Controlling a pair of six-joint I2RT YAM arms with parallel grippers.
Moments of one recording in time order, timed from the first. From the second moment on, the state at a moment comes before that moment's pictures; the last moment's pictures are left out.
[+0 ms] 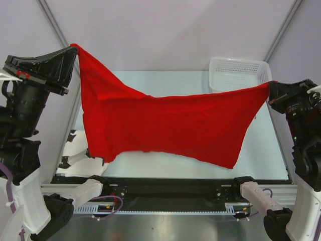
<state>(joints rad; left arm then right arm) -0.30 1.03 2.07 -0.50 0.17 -0.39 0.10 0.90 1.82 -0.91 0.19 0.56</state>
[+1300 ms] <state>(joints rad) -0.32 1.35 2.30 -0.34 0.30 -0.32 0.10 0.83 1.74 -0.82 0.06 0.59</state>
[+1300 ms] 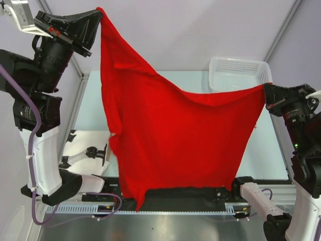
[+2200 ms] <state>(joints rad) -0.41 0.91 2.29 -0.28 0.32 -0.30 0.07 0.69 2.09 -0.97 0.01 0.61</state>
